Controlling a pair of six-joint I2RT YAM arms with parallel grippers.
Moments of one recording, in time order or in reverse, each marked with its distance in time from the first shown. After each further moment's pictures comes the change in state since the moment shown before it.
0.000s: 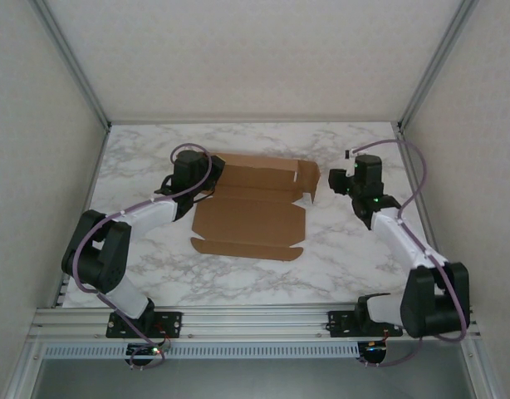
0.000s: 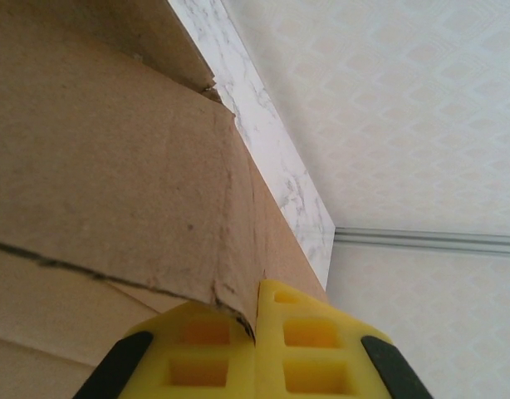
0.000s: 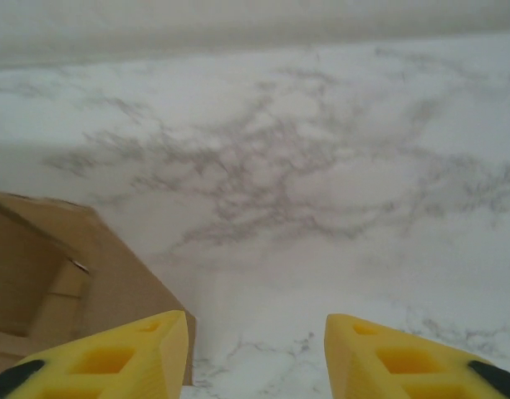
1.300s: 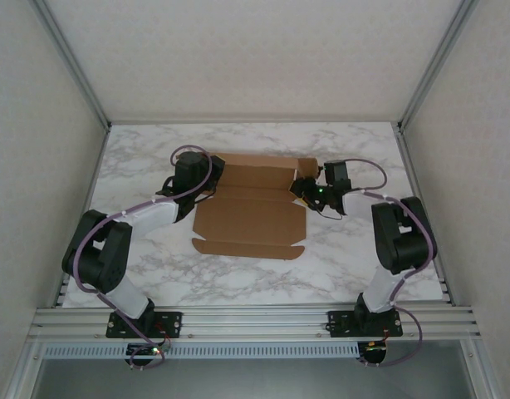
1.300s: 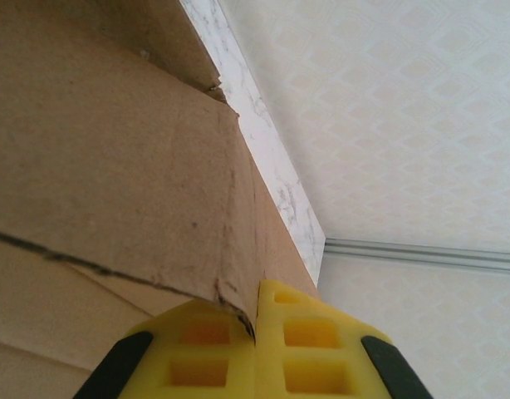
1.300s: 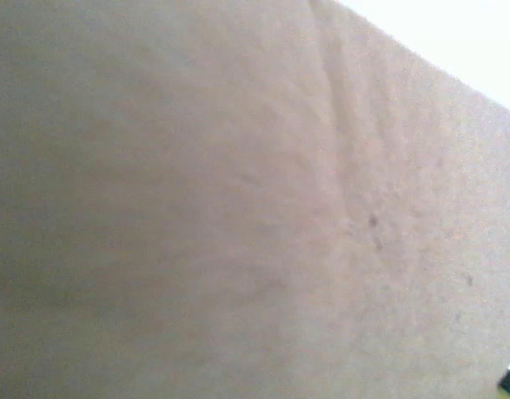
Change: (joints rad) left arm -0.018 0.000 -0.011 0.026 -0.043 -0.052; right arm 0.085 0.469 0.052 0.153 -0.504 0.681
